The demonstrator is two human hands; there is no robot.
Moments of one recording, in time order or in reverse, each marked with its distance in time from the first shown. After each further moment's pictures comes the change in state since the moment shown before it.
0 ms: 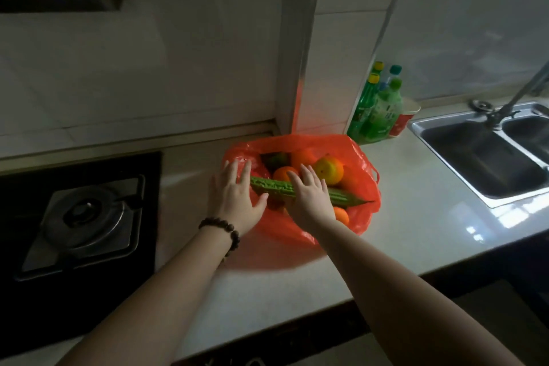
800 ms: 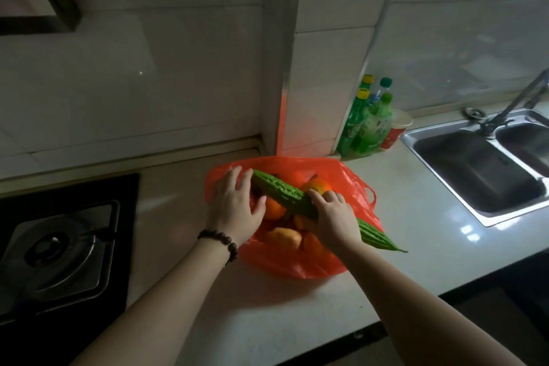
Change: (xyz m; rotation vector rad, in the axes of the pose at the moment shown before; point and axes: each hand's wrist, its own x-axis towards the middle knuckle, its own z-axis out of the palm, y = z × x) left_hand 0.058 0.032 0.008 -0.121 0.069 0.084; right_hand 0.025 0.073 -0.033 -0.148 0.028 0.016
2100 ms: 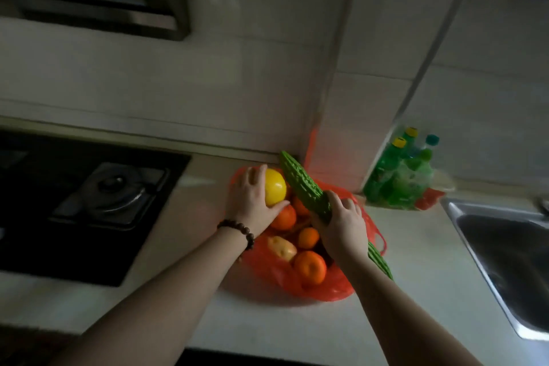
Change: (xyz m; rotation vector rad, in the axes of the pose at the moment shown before) left_hand -0.022 0.064 -0.009 0.018 0.286 -0.270; right_hand 0.001 0.023 -0.052 0.254 0.160 -0.164
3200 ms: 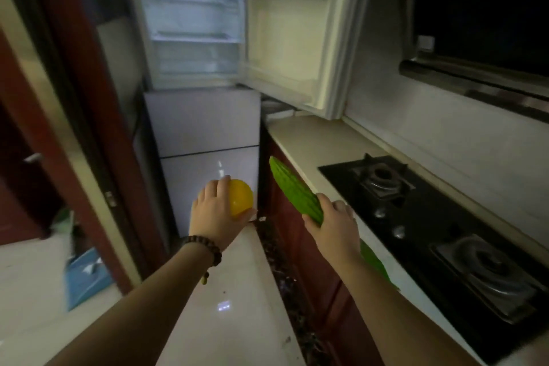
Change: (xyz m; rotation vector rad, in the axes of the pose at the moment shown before) left_hand -0.491 -0.341 -0.508 0.506 0.631 -0.990; right_hand -0.357 -0.605 0.134 0.328 -0.372 -1.103
